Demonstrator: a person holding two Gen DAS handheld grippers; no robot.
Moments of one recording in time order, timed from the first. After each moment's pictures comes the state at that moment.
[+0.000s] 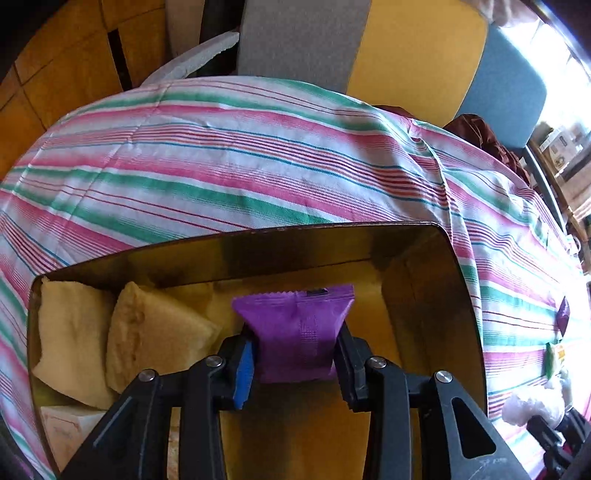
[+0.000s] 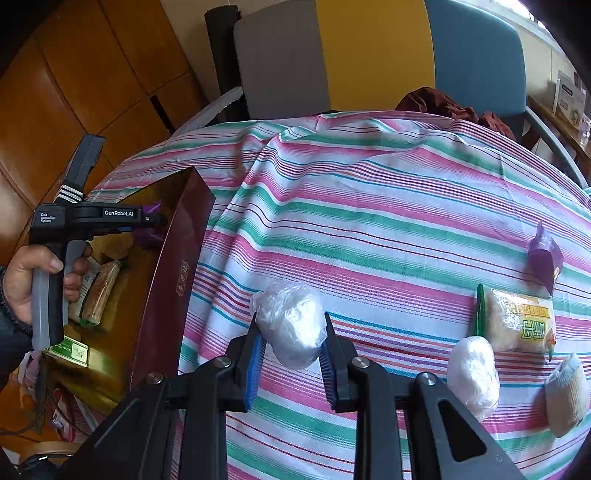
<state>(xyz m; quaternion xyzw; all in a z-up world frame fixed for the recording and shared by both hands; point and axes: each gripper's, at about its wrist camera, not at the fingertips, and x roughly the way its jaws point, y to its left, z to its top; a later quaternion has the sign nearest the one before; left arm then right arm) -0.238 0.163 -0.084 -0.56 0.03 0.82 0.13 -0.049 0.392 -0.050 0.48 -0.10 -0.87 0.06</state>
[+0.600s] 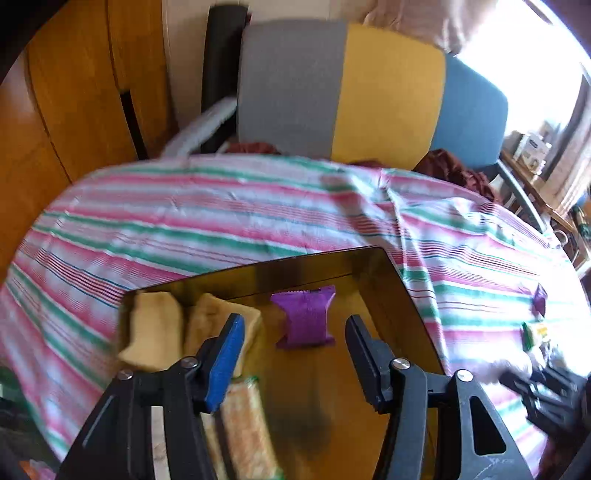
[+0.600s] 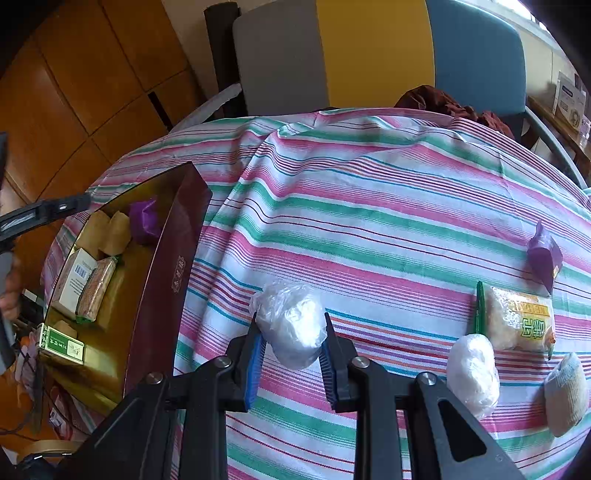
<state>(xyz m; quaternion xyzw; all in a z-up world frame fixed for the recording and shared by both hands) -0.167 0.131 0.003 -0.45 0.05 0.88 0.15 -0.048 0.391 -0.053 0.49 -0.10 -0.87 0.06</state>
